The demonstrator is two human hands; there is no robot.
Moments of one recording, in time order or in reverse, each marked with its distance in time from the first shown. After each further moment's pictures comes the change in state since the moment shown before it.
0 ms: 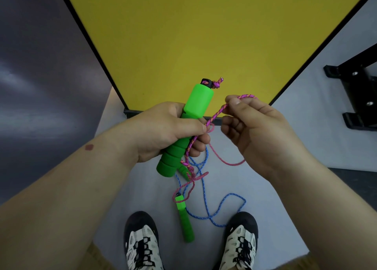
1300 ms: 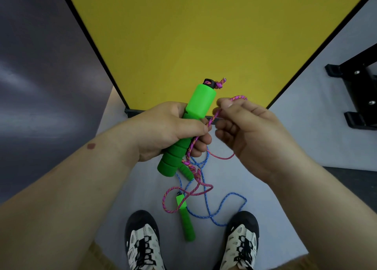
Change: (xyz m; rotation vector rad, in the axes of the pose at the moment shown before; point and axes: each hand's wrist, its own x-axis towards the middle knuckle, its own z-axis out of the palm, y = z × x) left_hand 0.003 -0.006 -0.002 -0.017 -0.024 0.018; right_hand -0.005 0.005 0.005 -0.042 -0.086 0.021
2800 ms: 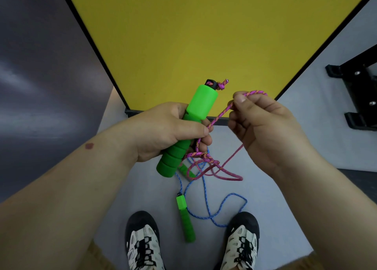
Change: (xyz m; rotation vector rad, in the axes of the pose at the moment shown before) left_hand -0.003 0.004 -0.002 0.007 -0.014 -0.030; right_hand 0.005 -0.008 -0.007 0.060 0.124 -0.086
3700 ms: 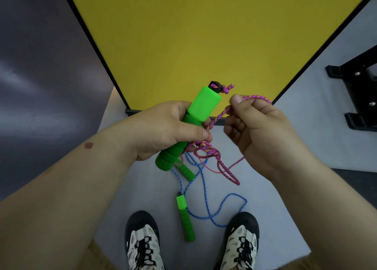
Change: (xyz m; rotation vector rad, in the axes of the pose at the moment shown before) left_hand 0.002 -0.004 -0.005 0.105 0.013 0.046; right_hand -0.003 0.004 0.003 -0.022 -0.044 0.052
